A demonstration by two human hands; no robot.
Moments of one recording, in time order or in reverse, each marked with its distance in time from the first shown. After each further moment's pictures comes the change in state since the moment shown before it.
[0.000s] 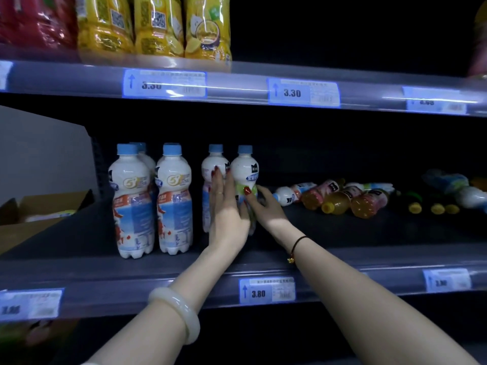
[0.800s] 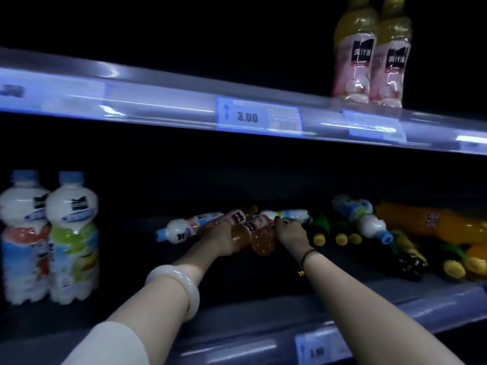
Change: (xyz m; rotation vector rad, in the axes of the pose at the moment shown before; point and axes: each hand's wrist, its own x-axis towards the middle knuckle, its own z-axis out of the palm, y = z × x) left_hand 0.061 0.108 0.244 0.195 -0.758 -0.122; right_hand 0.078 0.080 -0.303 -0.376 0.423 0.346
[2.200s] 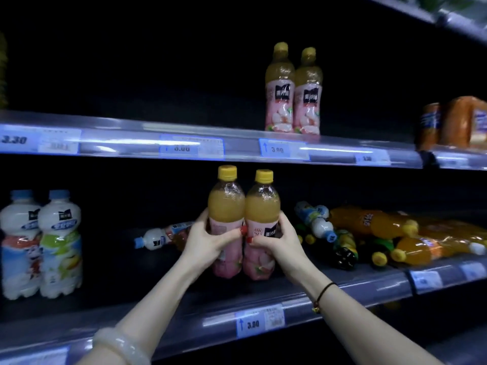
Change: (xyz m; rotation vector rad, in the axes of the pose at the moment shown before) left_hand -0.116 0.102 -0.003 -0.938 0.357 0.334; right_hand -0.105 0.022 -0.119 0.611 -0.301 -0.470
